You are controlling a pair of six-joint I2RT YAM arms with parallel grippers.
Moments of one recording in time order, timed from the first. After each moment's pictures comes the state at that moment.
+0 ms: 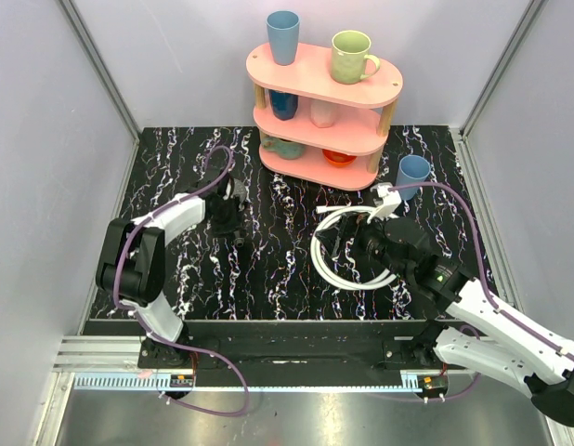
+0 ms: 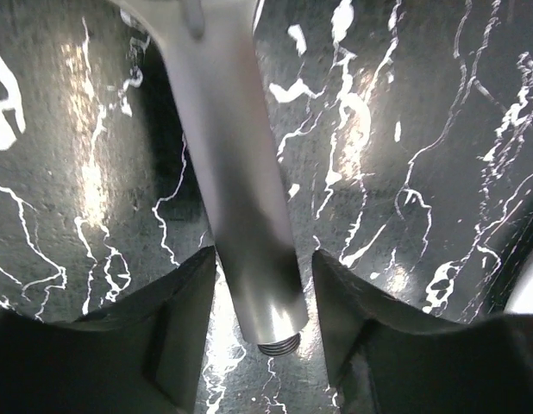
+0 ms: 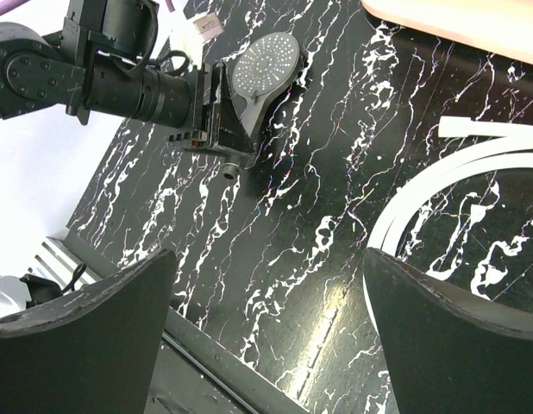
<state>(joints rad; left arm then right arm) -0.27 1.70 1.10 -0.55 0.11 -0.47 0.83 0.82 0.78 -0.20 0.15 0.58</state>
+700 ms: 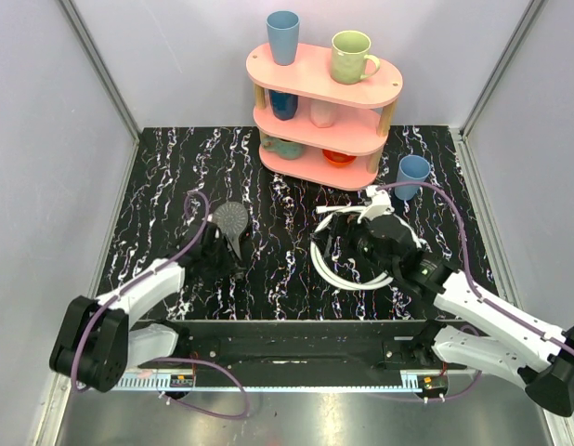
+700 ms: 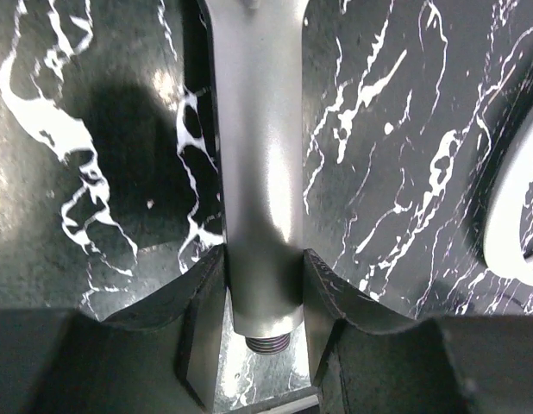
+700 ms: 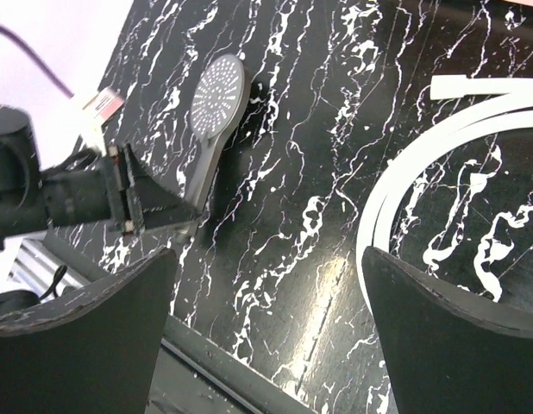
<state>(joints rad) -0.34 1.18 0.51 -0.30 0.15 -0.73 0.83 0.91 0.76 -0.19 0.16 0.63</state>
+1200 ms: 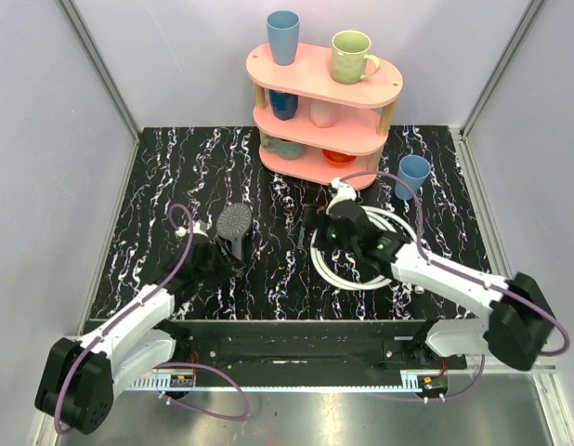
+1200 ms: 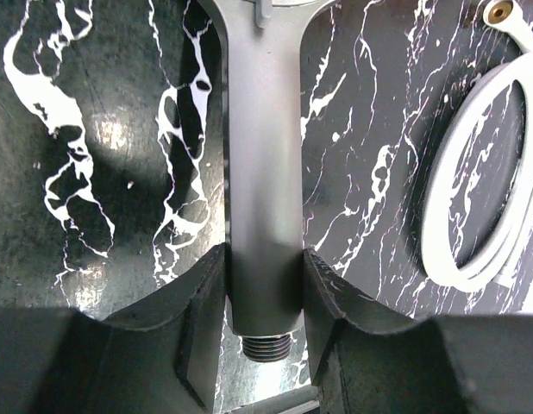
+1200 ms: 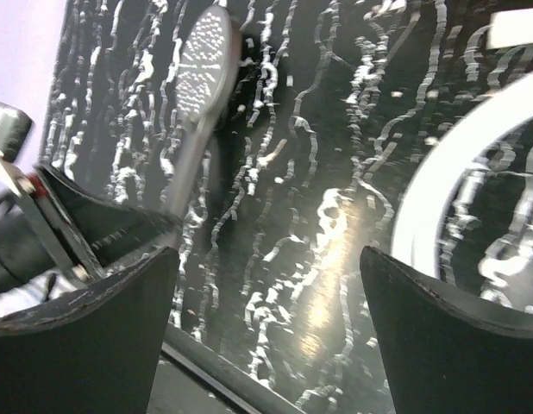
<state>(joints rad) -0.39 0.92 0.38 -0.22 0.08 -0.89 0.83 1.23 0.84 -0.13 0.13 0.71</state>
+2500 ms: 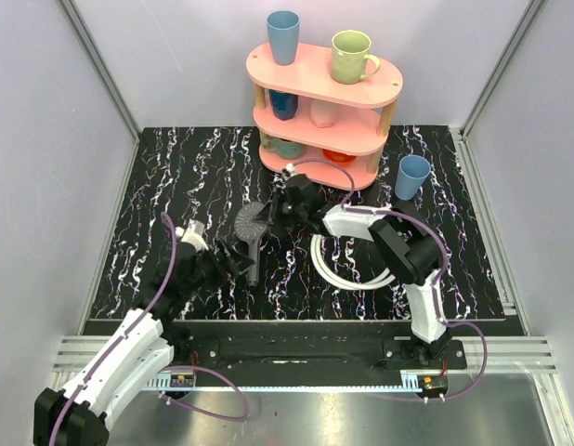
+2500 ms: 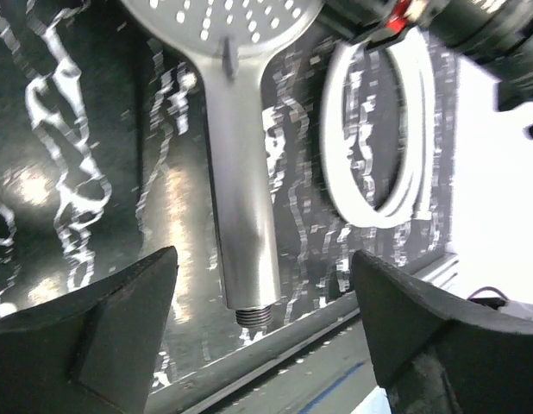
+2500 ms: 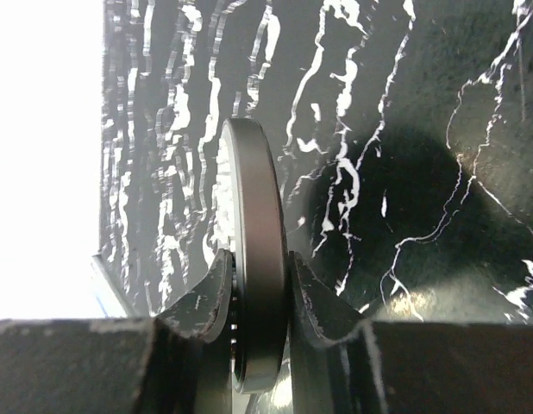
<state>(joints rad) -0.39 0.60 0.28 -0.24 0.24 -0.88 0.74 2.09 1.32 0.23 -0.25 0.89</state>
